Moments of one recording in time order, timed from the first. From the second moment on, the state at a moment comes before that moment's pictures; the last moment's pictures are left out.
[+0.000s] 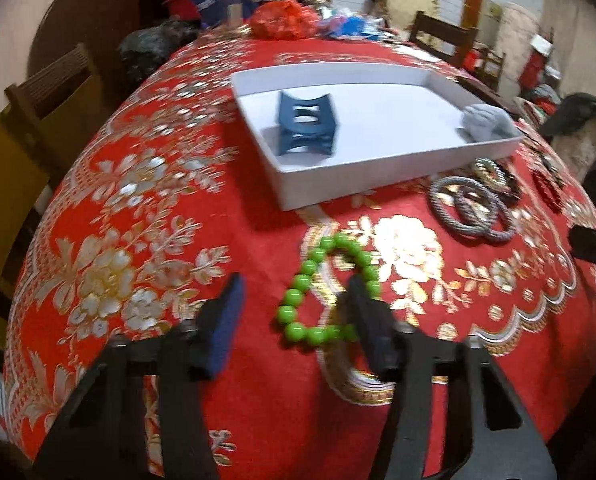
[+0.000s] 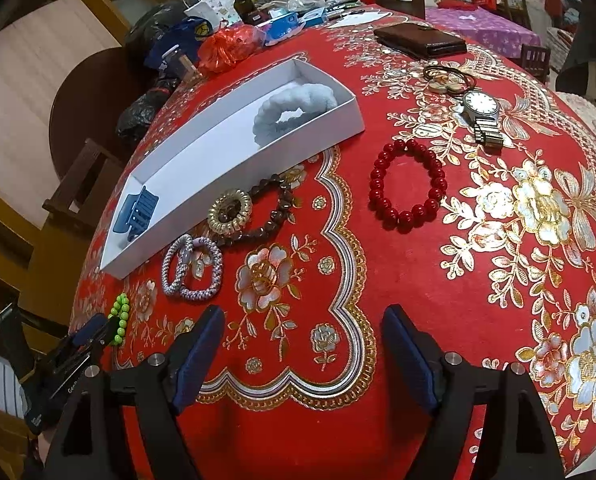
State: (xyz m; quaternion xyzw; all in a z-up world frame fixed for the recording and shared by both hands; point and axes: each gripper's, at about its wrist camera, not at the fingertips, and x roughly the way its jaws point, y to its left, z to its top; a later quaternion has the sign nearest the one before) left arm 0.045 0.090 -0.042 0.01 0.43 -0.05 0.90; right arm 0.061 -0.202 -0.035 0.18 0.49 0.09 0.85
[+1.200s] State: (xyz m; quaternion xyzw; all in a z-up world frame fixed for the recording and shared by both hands) left arm 0.054 0.077 -0.037 -0.06 0.42 -0.10 0.90; right arm 0.134 -0.236 -0.036 0.02 0.48 -0.03 0.88
